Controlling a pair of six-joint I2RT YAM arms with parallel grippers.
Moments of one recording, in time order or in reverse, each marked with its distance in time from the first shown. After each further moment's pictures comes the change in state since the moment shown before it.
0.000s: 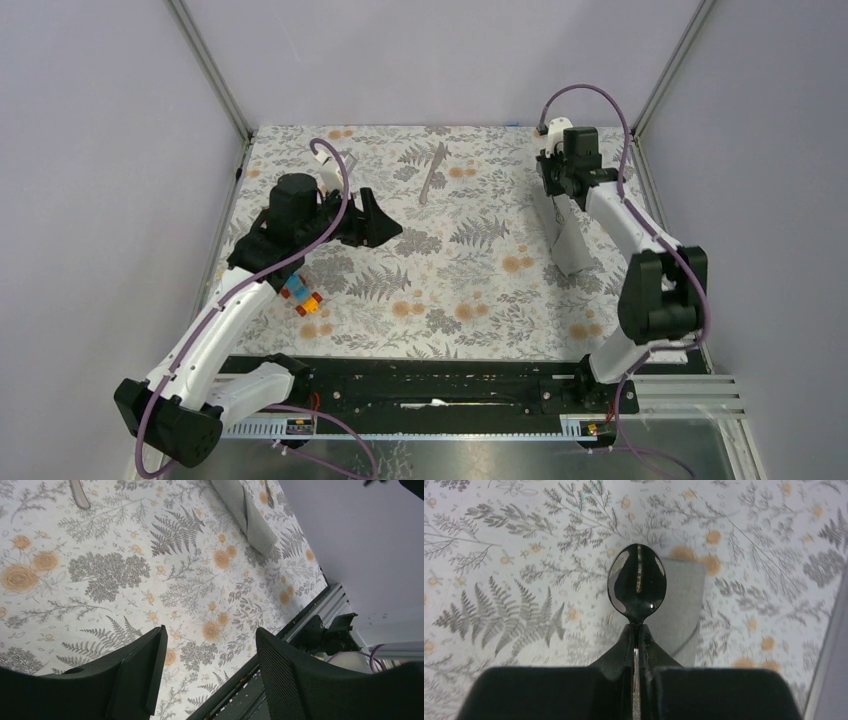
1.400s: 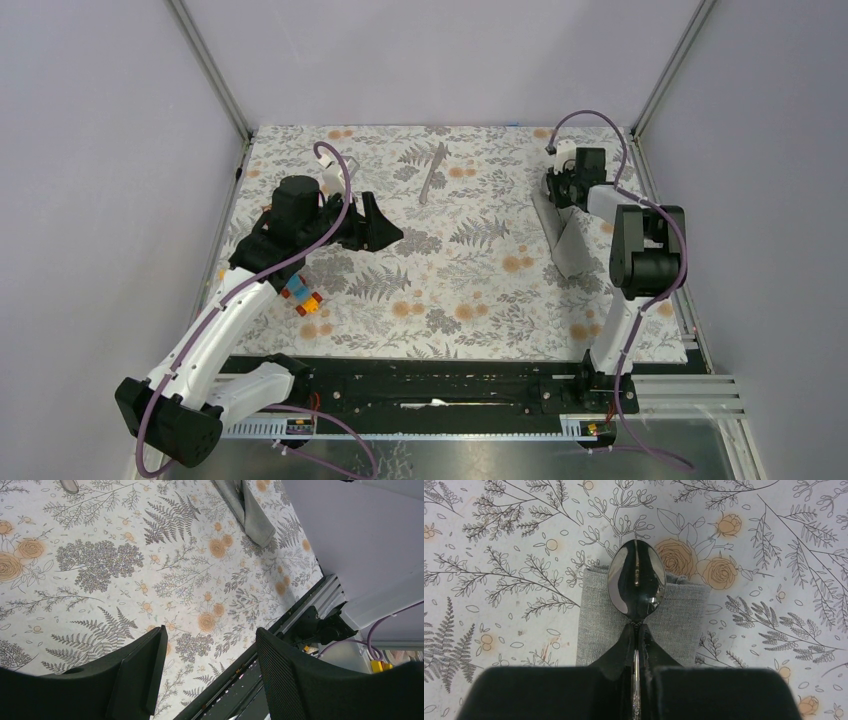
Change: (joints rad) left arm 0.000 0.000 -0.025 -0.016 0.039 -0.008; right arm -0.164 0.386 0.005 0.290 -0.226 -0.126
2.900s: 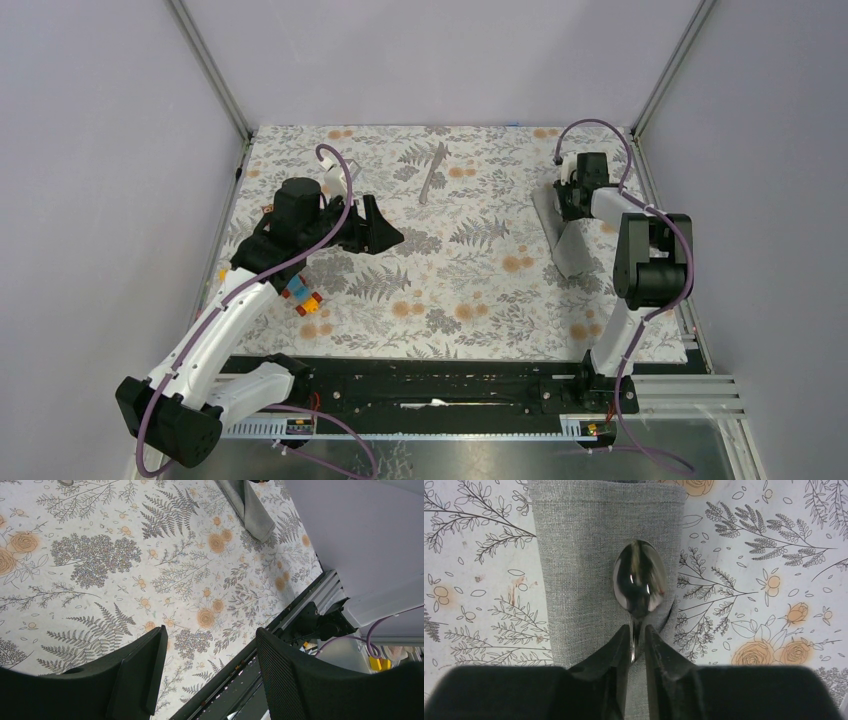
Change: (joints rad) left arm -0.002 -0.001 -0.017 0.001 0.013 0.000; right arm -0.001 -0.097 -0.061 -0.185 0.183 0.043
